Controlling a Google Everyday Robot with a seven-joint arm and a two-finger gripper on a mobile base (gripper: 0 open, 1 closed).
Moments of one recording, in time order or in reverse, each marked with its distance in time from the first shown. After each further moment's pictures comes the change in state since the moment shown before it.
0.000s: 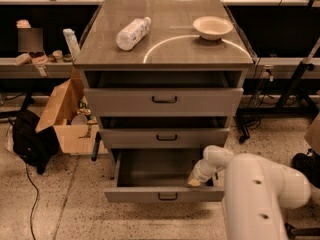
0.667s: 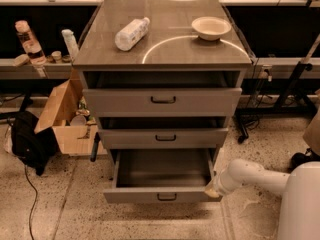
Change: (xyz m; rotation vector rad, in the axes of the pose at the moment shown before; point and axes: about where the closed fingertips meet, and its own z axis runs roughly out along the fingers) arm 0.049 0.062 -0.101 0.123 -0.059 0.178
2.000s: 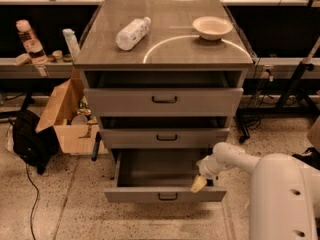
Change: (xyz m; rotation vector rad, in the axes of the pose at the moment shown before) arm -0.057 -0.033 0.042 -0.070 -0.014 -0.132
